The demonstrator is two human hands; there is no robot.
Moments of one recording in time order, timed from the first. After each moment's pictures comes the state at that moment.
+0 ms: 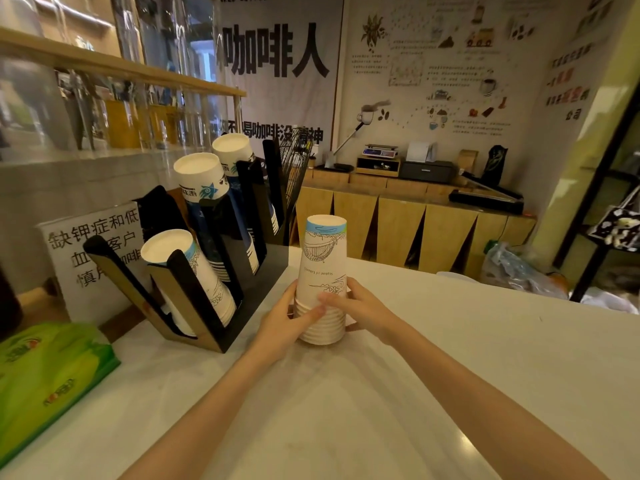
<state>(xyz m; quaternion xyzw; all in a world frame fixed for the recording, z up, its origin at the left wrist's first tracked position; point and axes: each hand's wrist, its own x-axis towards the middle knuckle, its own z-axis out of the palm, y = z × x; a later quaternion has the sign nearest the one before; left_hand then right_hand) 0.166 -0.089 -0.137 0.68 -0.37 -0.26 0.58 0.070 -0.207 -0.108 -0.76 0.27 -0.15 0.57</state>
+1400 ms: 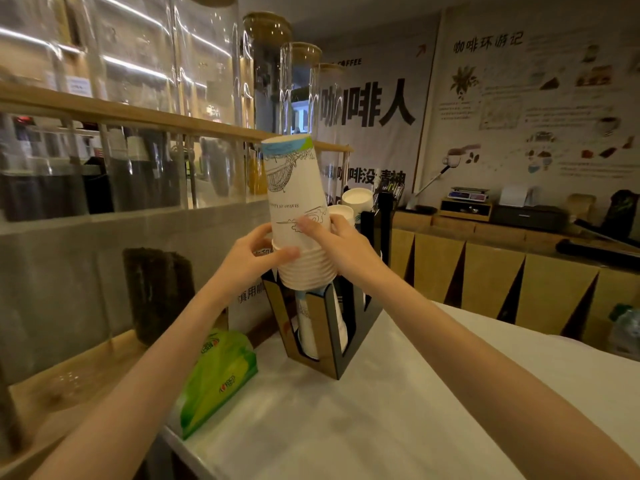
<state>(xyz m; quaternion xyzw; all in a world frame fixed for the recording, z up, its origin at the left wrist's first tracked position) 0.266 0.093 0.008 0.70 -0.41 -0.01 0.59 0.166 -0.036 0.041 -0.82 0.05 -0.25 0.51</state>
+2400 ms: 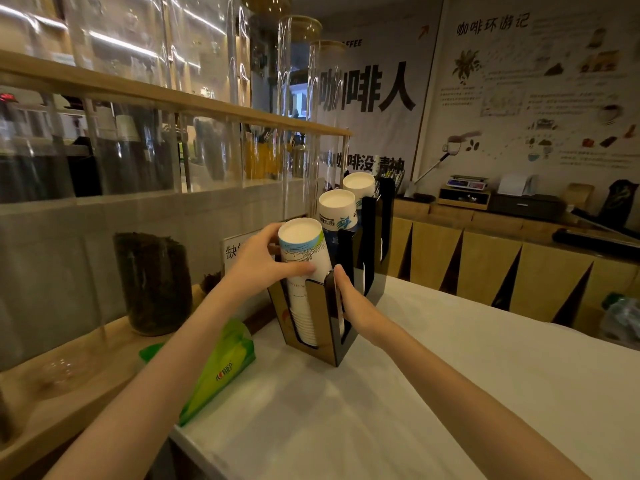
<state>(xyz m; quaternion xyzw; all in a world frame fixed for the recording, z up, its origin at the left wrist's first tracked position) 0.264 0.075 -0.009 0.75 -0.39 0.04 0.53 0.192 -0.070 -0.063 -0.77 0.18 -0.09 0.61</state>
